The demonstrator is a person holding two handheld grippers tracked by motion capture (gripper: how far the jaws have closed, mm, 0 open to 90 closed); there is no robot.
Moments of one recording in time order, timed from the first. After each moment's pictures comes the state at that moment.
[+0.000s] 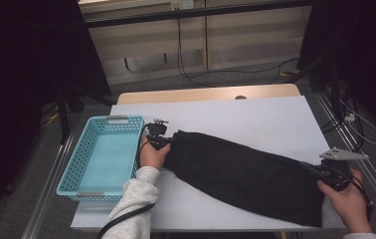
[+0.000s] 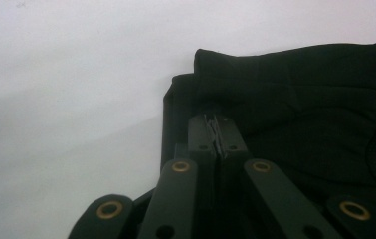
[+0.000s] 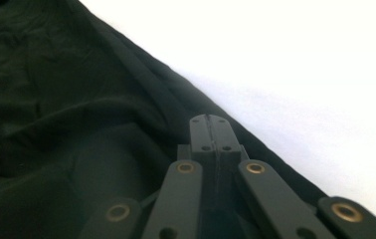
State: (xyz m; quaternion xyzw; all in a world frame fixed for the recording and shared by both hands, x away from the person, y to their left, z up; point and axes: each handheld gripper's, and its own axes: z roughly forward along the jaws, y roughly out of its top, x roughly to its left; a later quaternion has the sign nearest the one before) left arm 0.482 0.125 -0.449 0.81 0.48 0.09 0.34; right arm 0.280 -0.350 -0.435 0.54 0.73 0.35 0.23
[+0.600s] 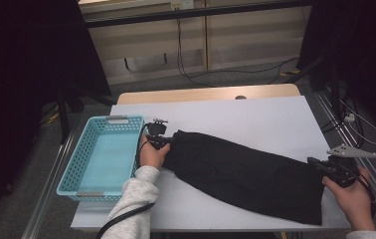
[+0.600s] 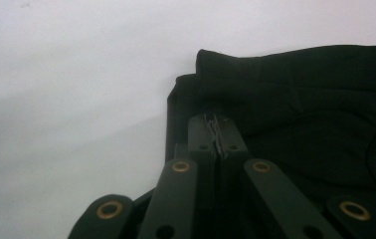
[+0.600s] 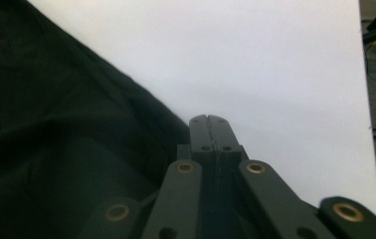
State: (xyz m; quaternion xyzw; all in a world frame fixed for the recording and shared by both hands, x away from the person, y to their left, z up) left arm 0.483 0.125 -0.449 0.80 0.48 0.09 0.34; right arm 0.286 -0.366 -0.439 0.55 0.72 0.34 0.26
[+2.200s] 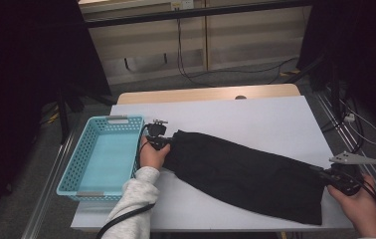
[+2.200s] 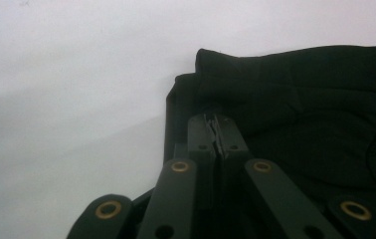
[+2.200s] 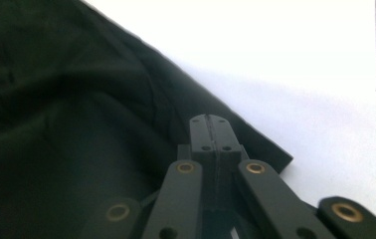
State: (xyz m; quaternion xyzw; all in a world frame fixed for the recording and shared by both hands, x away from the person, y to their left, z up) left arm 0.482 0.126 -0.452 0.80 0.48 0.10 0.35; right arm 0.267 -0.368 -0.439 0.55 0.73 0.33 0.23
